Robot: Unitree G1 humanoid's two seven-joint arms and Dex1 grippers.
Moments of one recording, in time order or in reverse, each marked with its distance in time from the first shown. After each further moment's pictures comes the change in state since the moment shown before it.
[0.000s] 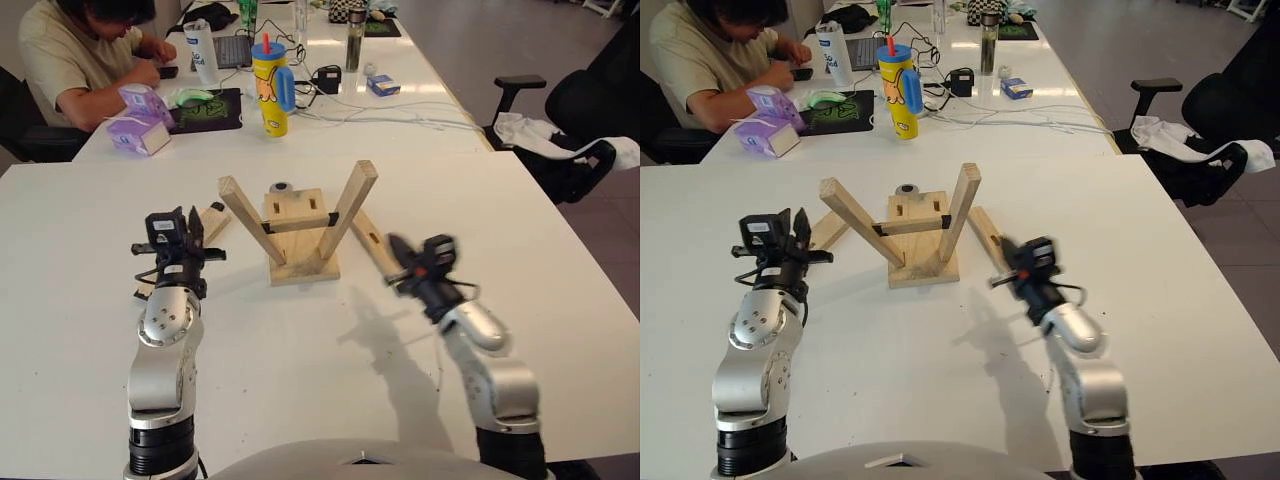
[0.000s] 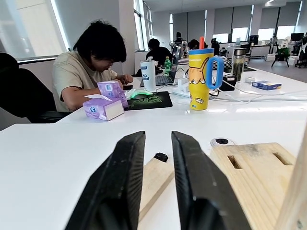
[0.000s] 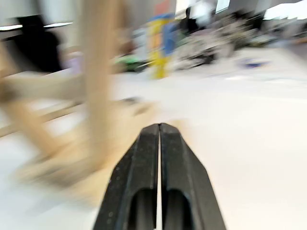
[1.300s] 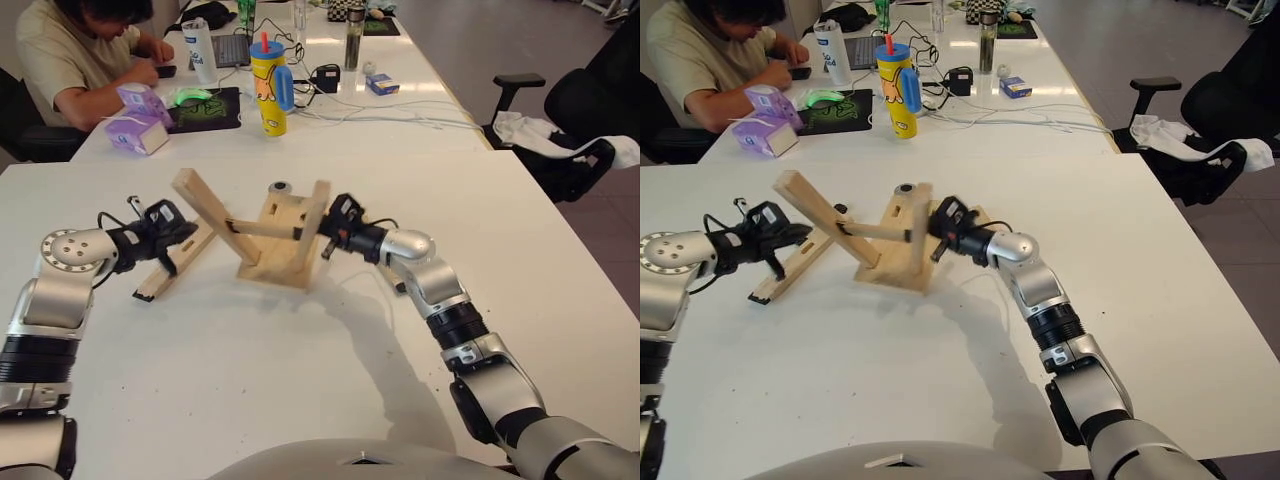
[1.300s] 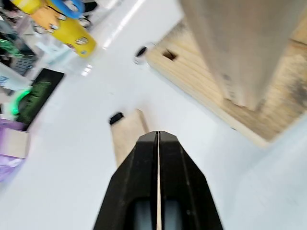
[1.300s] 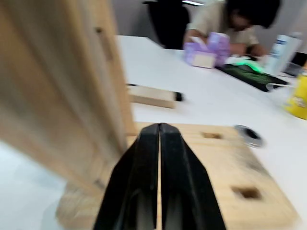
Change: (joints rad) left arm -0.270 0.817 -0.147 0.620 -0.014 -0.177 -1.128; right arm -0.562 -0.050 0.479 0.705 -0.038 -0.248 0.642
